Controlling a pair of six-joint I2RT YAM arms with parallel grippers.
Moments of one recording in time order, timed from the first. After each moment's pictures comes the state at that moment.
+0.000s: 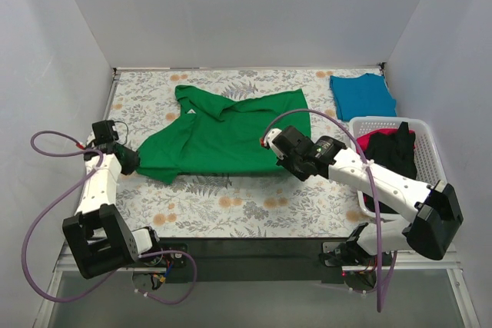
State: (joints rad) left arm 0.32 1.23 0.83 -0.63 -0.07 -0.78; right arm 0.88 1.32 1.08 -0.88 0.33 -0.14
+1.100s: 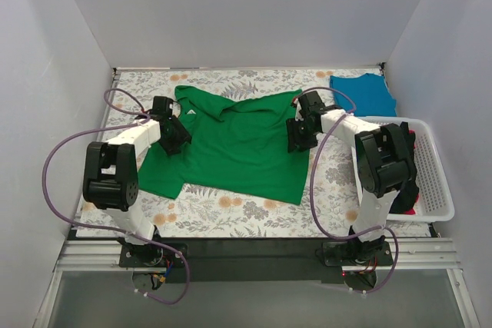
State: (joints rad) left arm -0.11 1.69 1.06 -0.49 -0.02 -0.75; right arm 0.37 1.84 1.20 -0.56 -0.18 0.19
